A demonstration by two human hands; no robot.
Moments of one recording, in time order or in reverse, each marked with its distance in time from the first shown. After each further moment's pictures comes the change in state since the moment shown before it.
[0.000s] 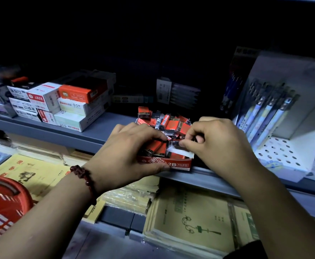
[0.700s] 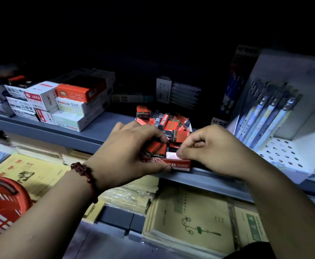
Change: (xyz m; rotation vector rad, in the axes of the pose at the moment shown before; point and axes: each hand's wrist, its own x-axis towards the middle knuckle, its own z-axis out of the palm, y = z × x) left_hand 0.008 0.002 0.000 0.010 -0.033 -0.035; right_hand 0.006 0.008 0.000 0.472 -0.380 0.137
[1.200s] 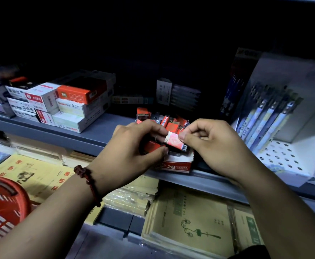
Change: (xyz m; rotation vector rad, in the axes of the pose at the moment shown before) left_hand 0.003 0.007 0.006 -0.365 0.145 -0.090; right_hand 0.007 0.006 0.007 0.164 0.236 -0.131
